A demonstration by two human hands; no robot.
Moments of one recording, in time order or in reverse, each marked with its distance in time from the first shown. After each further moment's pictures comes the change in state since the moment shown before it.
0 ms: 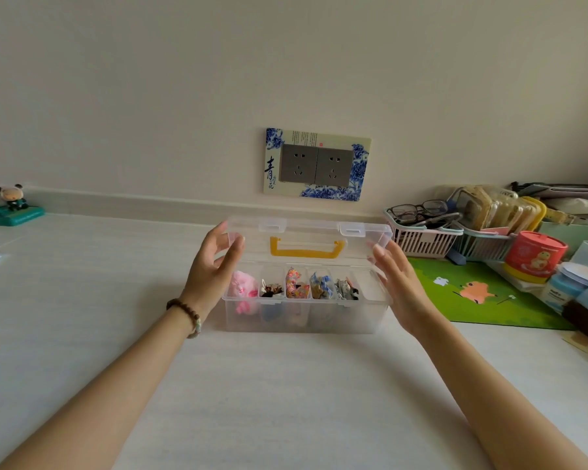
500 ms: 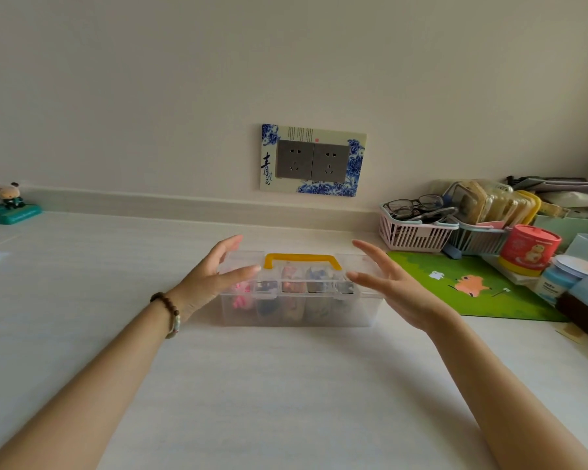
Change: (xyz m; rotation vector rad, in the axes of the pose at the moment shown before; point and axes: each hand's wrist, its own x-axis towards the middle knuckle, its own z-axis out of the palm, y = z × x) left_hand -0.010 0.010 -0.014 0.121 -0.407 -0.222; right_hand -0.014 -0.013 -0.008 -0.240 -0.243 0.154
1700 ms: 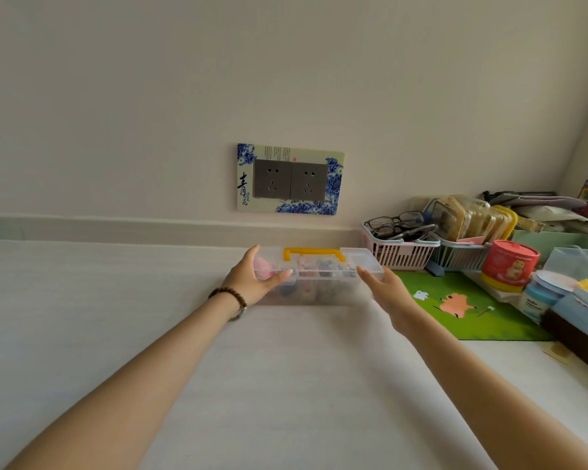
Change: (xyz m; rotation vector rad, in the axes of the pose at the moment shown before) left_hand 0.101 0.006 0.065 0.309 0.149 -0.093; right_hand 0.063 0.037 -0.041 -0.007 0.483 0.179
